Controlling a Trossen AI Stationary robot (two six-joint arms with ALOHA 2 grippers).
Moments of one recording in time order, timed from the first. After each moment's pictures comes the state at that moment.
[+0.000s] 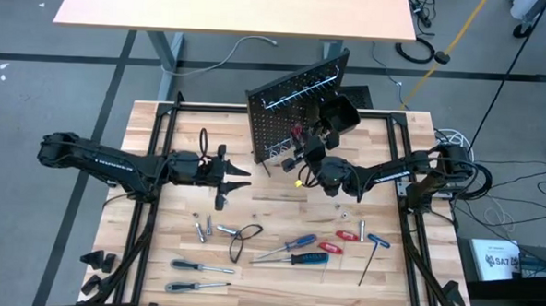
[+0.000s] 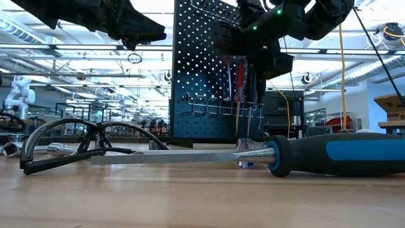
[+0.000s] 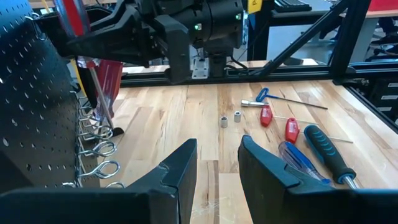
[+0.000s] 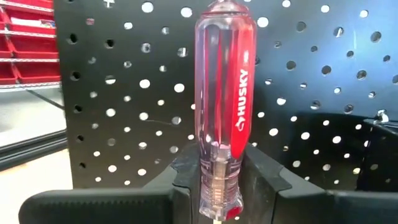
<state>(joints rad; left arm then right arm) -0.05 1.03 0.51 0.32 -0.08 0.07 0.01 1.64 0.84 0.86 1.02 -0.08</state>
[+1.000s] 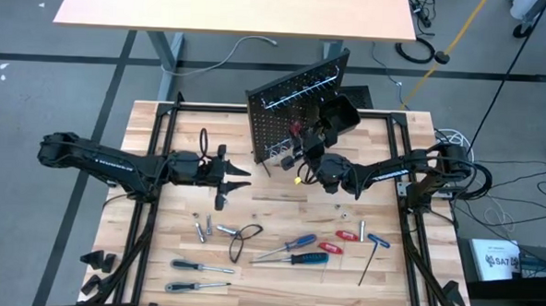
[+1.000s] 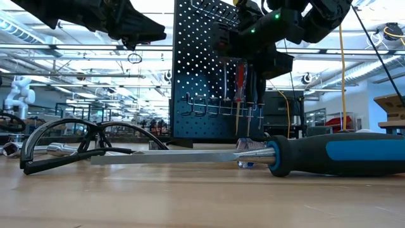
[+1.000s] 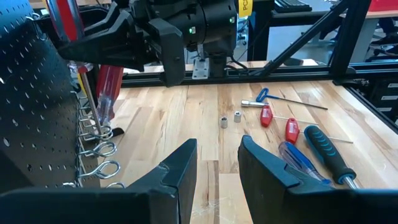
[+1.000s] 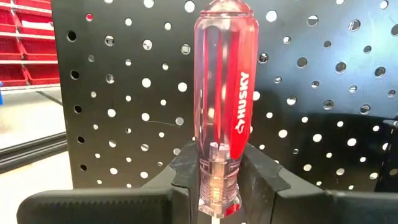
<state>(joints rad) -0.05 1.03 0.51 0.32 -0.08 0.06 -0.02 1.66 0.84 0.86 0.96 -0.06</state>
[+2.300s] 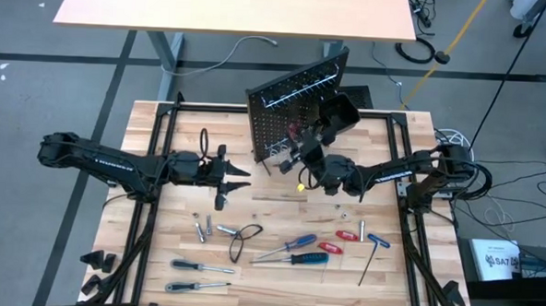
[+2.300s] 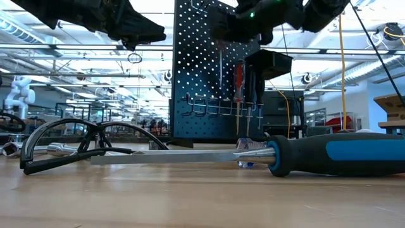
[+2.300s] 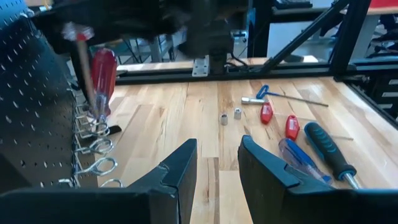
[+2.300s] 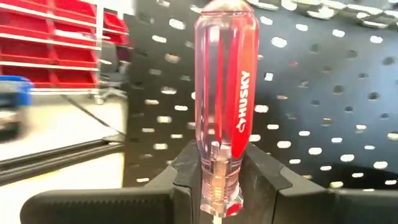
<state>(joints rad) -0.05 1.03 0.51 0.31 -0.08 0.07 0.04 1.63 0.89 0.89 0.92 -0.22</state>
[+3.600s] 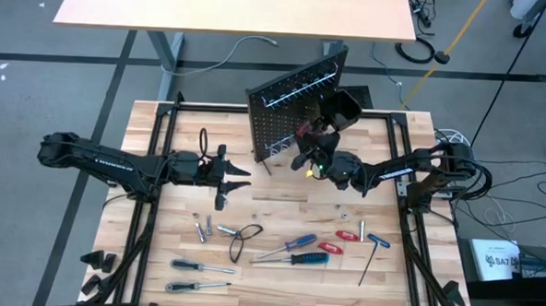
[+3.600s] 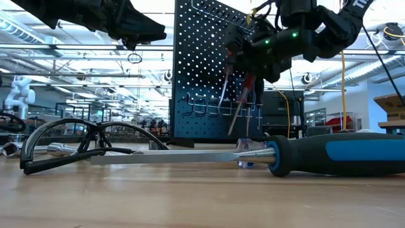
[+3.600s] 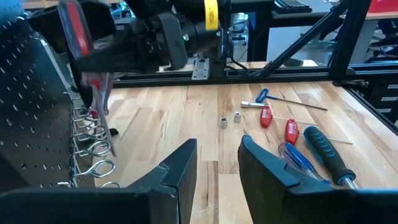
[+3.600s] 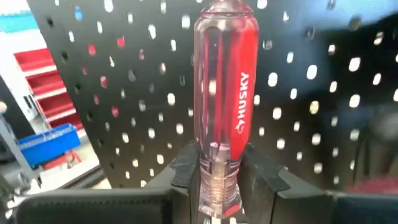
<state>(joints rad) -0.05 1.03 0.51 0.32 -0.08 0.06 -0.09 1.61 0.66 1.02 0.75 0.27</state>
